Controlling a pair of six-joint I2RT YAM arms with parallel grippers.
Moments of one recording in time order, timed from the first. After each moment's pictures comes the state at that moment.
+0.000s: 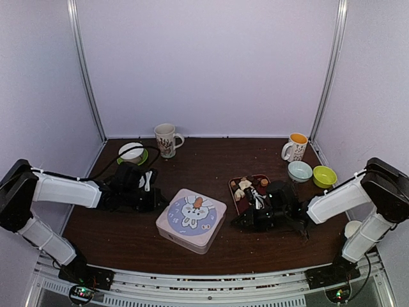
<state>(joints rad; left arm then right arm) -0.65 1.46 0.63 0.07 0.25 -0.67 0.80 1.57 0.50 0.46 -0.43 0.93</state>
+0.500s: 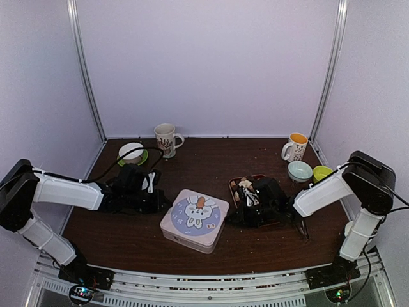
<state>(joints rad) -0.70 1.47 0.63 0.10 0.23 -0.70 0.80 1.73 0.64 0.40 -0.41 0.91</state>
